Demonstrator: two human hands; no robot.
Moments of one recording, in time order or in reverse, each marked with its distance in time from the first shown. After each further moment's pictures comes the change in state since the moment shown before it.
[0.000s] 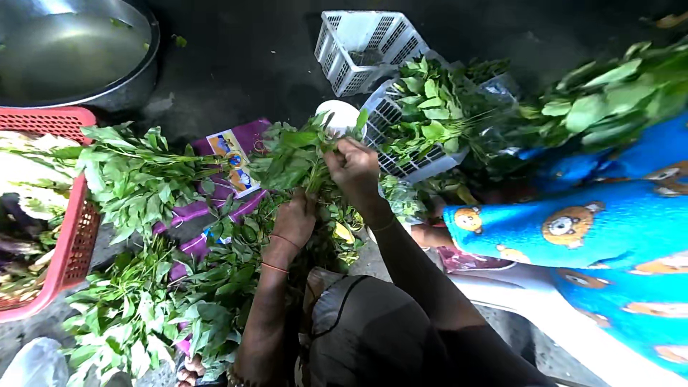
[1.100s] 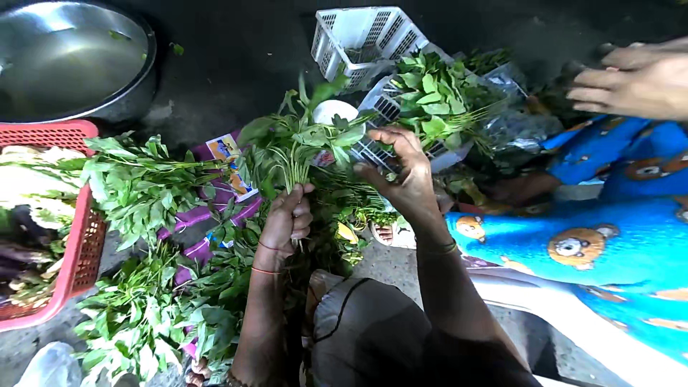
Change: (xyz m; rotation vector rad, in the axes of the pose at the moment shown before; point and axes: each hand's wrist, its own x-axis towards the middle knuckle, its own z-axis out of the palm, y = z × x) left_hand -0.001 -0.016 -0.001 -1.283 -0.188 0.039; right_hand -0.010 0.027 -0.067 0.168 -0.029 0.033
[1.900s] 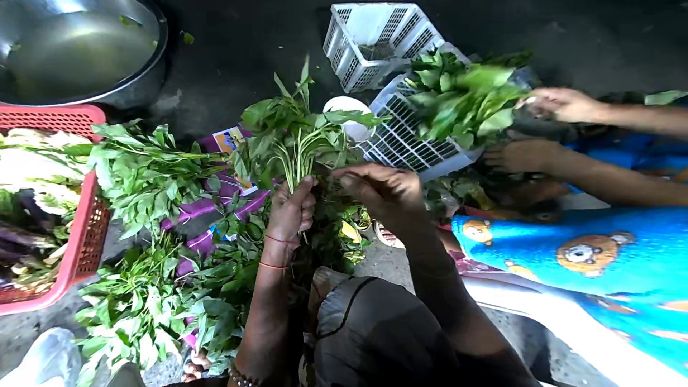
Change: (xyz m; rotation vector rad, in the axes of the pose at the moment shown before) left_hand 0.003 0.001 0.003 0.113 0.136 0.108; right_hand -0.008 -0.054 0.024 0.404 -0.167 0.023
